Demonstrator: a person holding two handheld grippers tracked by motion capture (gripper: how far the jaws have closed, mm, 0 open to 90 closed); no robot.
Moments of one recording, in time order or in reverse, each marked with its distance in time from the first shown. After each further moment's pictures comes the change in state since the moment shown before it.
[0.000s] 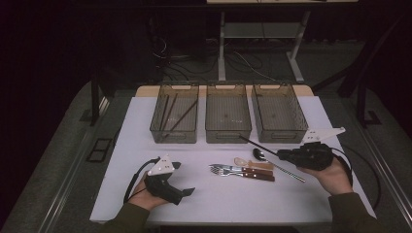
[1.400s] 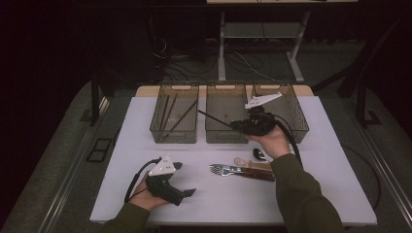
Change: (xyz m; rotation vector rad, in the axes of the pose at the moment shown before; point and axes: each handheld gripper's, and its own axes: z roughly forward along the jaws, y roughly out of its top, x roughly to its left) left arm -0.001 0.002 0.001 0.001 -0.016 0.014; right arm 0.013 0.119 0.106 0.007 -0.007 0.032
